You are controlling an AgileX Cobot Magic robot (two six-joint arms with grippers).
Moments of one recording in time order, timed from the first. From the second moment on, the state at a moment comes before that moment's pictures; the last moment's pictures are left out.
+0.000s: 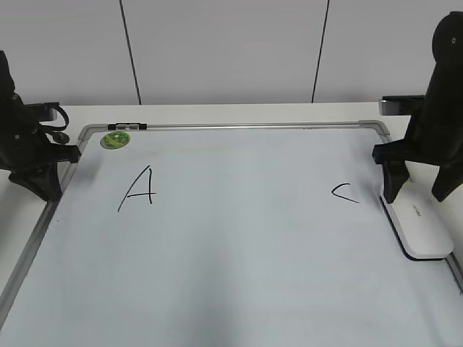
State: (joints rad) left arm -0.02 2.19 -1.54 -0.16 0.97 0.03; right arm 0.06 2.02 -1.50 0.01 1.16 0.04
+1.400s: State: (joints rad) left arm -0.03 0.88 -0.78 -0.04 0.97 -0.04; right arm 0.25 1.28 -0.91 0.00 0.99 0.14
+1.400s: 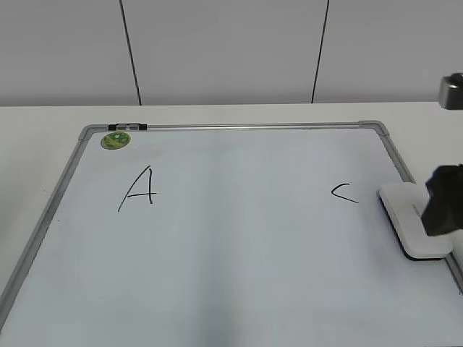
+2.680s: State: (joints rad) left arm -0.03 0.06 -0.55 0.03 1.17 -0.04; right arm 0.25 0.25 -0.50 -0.19 1.16 0.14
